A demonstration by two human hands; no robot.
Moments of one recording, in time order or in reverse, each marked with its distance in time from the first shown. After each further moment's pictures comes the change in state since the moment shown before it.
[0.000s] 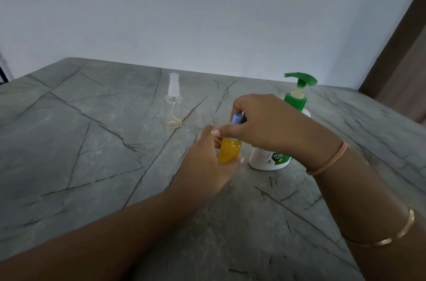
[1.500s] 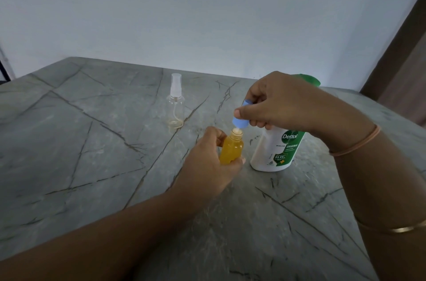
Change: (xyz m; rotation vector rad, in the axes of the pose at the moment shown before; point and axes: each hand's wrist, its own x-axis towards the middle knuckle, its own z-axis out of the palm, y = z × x) left_hand 0.002 -0.008 0.002 -0.047 0.001 0.021; right_hand 0.000 0.004 -0.029 0.257 0.027 0.134
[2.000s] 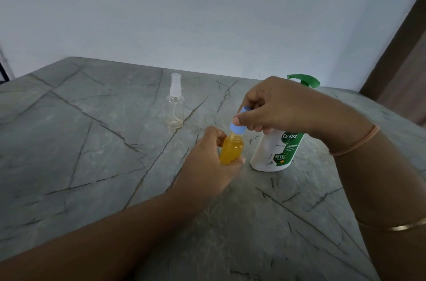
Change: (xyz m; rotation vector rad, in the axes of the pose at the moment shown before) left_hand -0.001 -0.002 0.001 -0.004 0.012 0.026; right_hand -0.003 -0.001 0.001 0.001 -0.095 0.001
